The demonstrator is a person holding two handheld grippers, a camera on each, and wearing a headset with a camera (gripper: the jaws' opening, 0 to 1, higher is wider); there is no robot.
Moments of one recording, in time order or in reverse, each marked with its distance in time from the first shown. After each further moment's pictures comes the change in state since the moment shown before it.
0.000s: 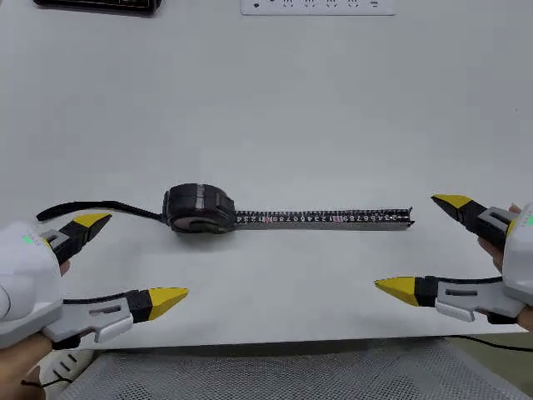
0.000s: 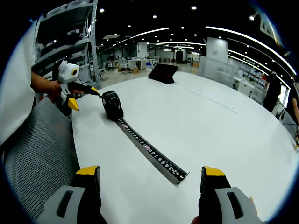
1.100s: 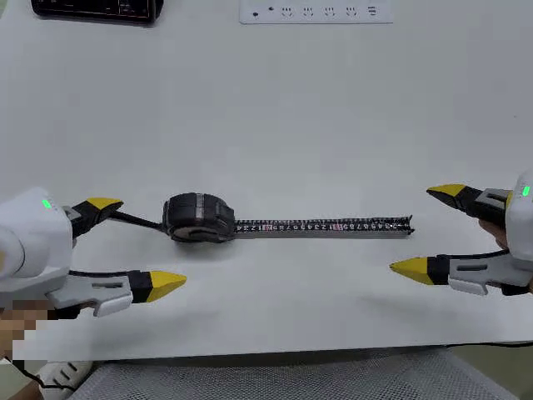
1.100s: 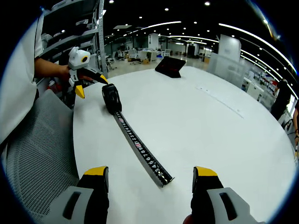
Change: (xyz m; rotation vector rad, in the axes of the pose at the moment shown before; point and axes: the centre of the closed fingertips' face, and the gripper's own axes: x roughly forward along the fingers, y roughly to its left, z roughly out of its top) left arm 0.010 0.012 0.020 0.072 0.079 -0.062; right arm 0.001 -0.025 0.005 -0.077 0.089 0.073
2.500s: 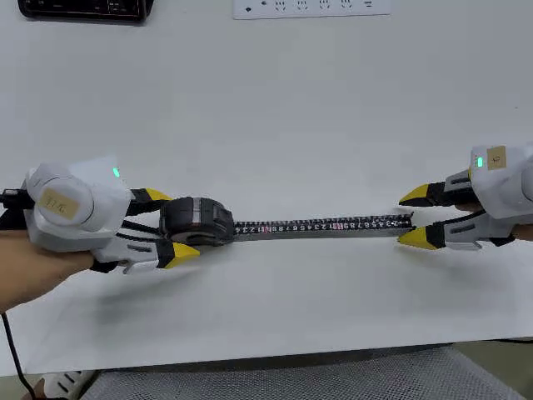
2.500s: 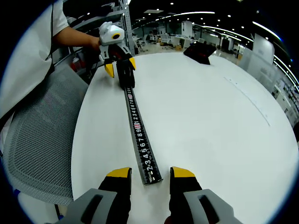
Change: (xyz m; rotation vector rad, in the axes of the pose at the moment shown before) left arm 0.055 0.004 0.008 0.195 0.148 -0.190; right arm 0.035 -0.018 -0.028 -0.173 0.157 0.254
